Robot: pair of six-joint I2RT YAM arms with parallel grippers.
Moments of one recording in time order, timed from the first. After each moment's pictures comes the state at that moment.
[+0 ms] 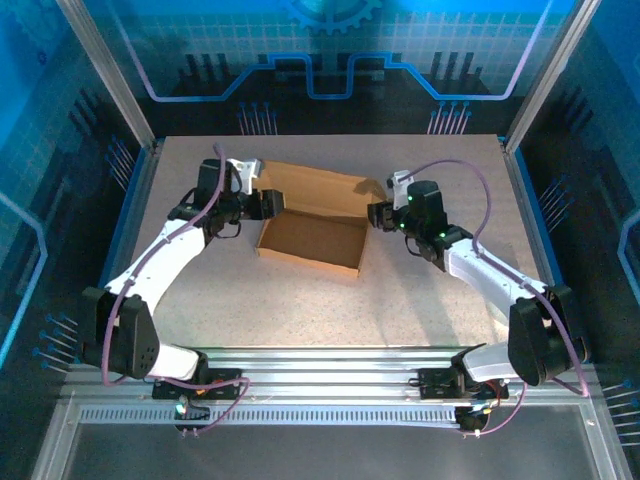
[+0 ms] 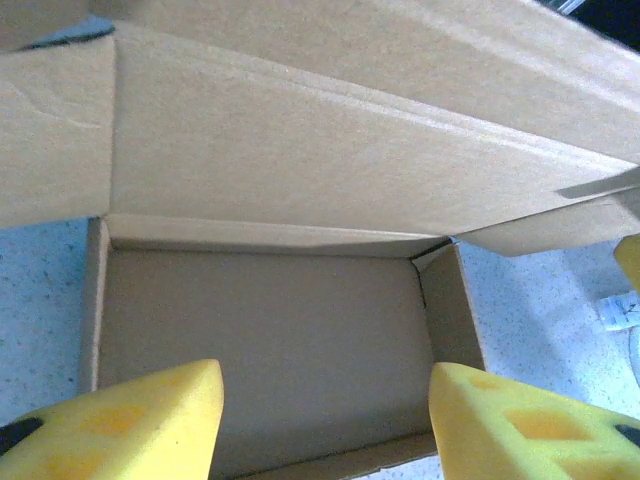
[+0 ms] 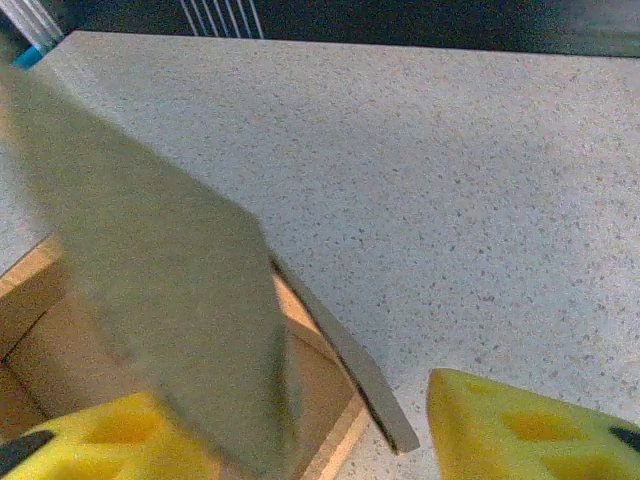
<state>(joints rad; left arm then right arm) -0.18 1.41 1.09 -0.34 0.41 -0.30 0.37 1.38 0.88 -0.02 -0.09 0.15</state>
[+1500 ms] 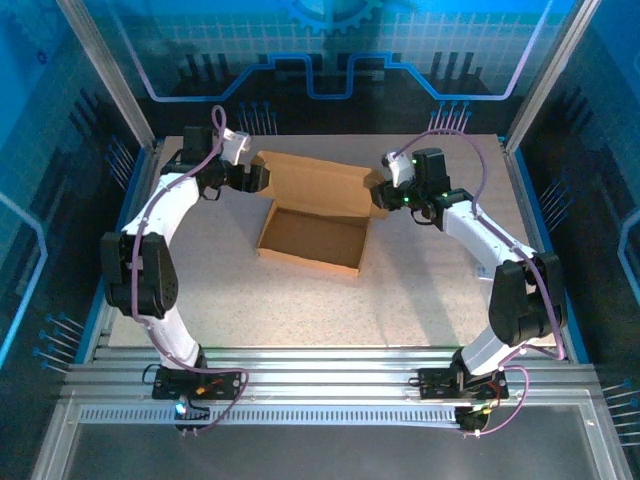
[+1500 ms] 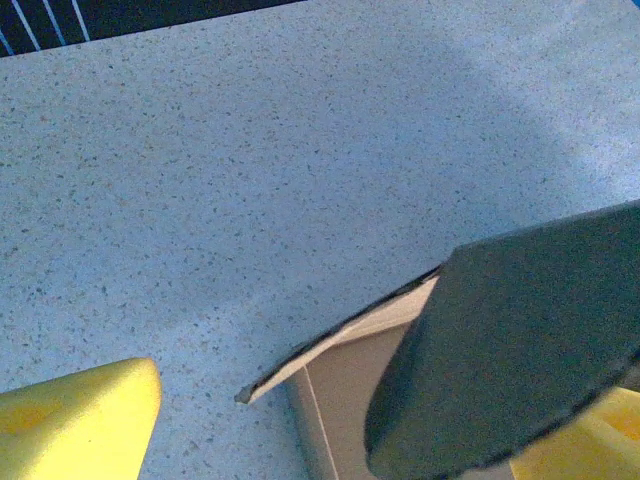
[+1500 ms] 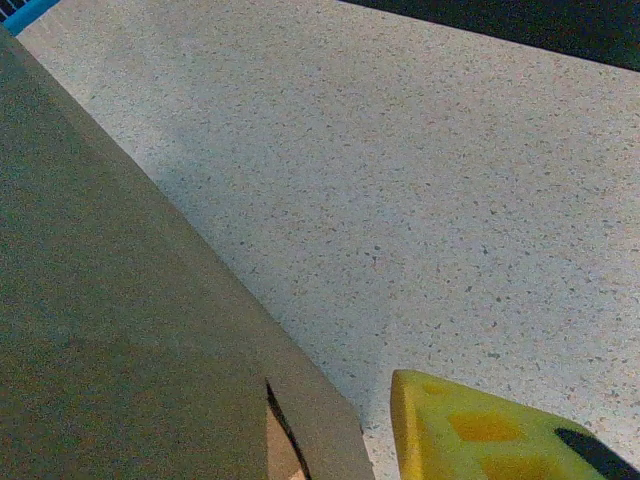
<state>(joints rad) 0.01 1.79 1.47 -0.47 0.53 0.15 0.26 1.60 1.19 -0.26 -0.33 -0.07</state>
